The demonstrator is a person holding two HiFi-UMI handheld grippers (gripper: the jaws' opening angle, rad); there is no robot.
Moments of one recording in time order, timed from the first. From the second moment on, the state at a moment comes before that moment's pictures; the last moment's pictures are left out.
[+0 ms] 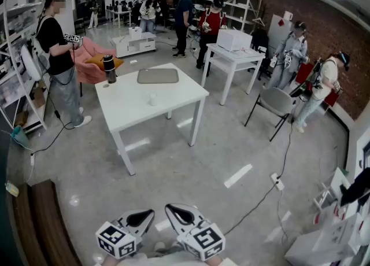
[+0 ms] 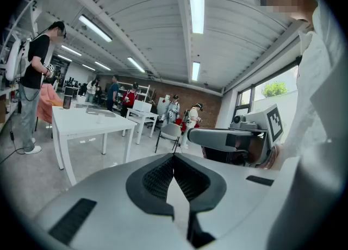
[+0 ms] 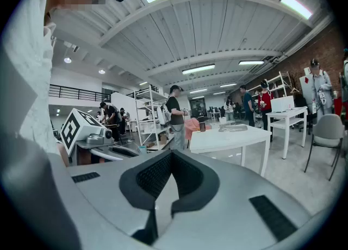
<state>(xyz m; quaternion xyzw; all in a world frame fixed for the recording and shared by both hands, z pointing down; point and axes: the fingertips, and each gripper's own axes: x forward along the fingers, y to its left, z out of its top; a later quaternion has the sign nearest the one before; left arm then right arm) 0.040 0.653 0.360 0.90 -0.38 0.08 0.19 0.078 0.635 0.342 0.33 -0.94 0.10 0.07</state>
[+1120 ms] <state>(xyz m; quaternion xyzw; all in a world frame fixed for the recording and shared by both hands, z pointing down) 0.083 0.643 0.379 0.89 -0.40 0.07 0.21 0.109 0.625 0.350 0.29 -0.95 0.14 0.04</state>
